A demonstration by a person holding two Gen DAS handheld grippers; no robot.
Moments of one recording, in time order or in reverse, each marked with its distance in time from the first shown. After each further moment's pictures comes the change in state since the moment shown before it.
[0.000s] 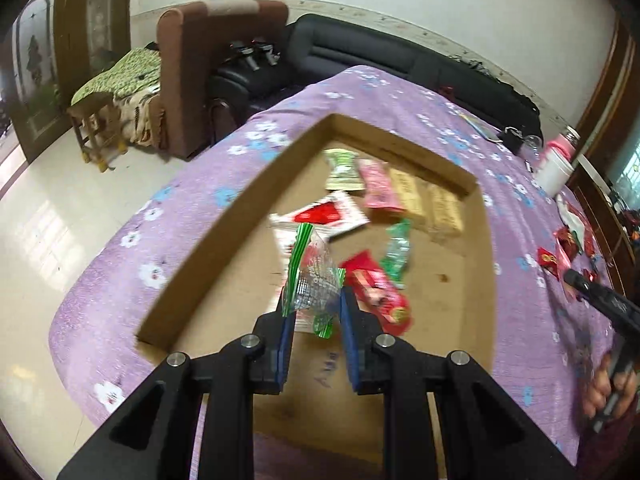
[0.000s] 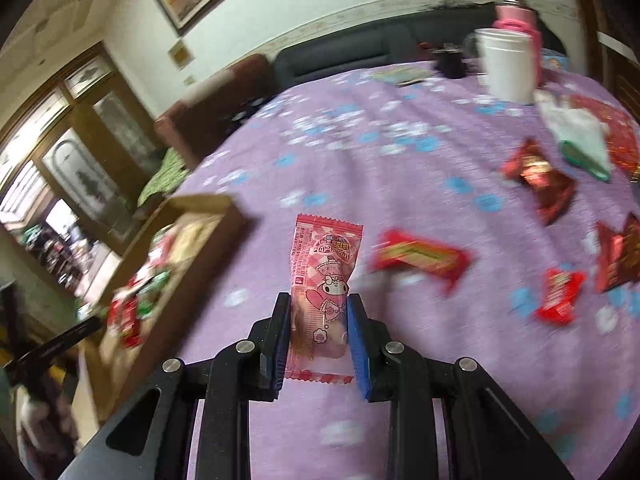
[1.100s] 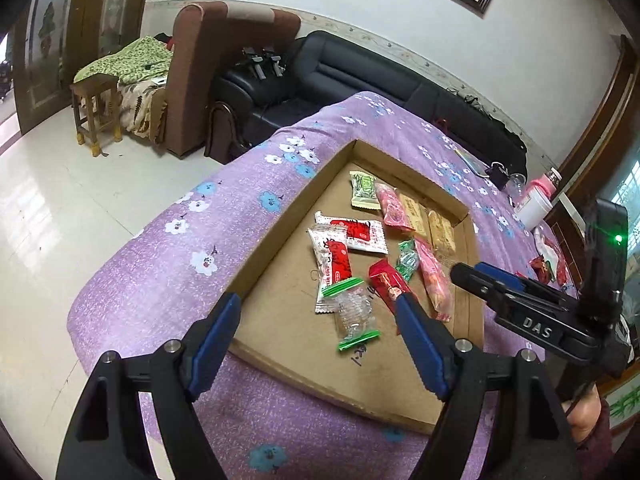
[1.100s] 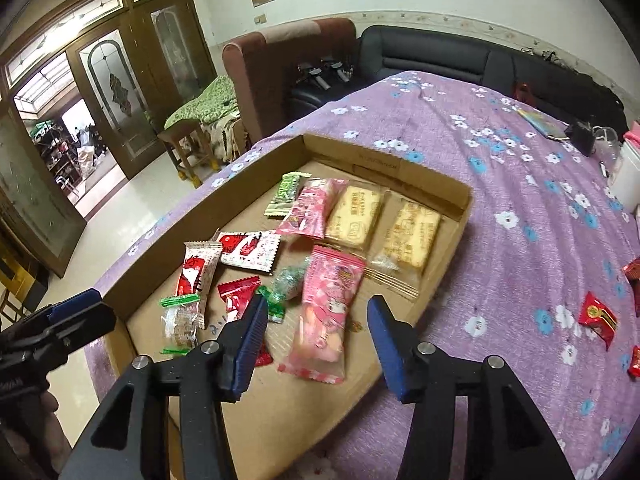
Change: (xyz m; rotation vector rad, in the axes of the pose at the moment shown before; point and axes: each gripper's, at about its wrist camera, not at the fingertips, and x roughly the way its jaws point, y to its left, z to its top) left arm -0.037 0.045 -0.013 -0.096 -0.069 -0.104; right arm 0.081 0.190 -0.010 -0.312 0.091 -0.054
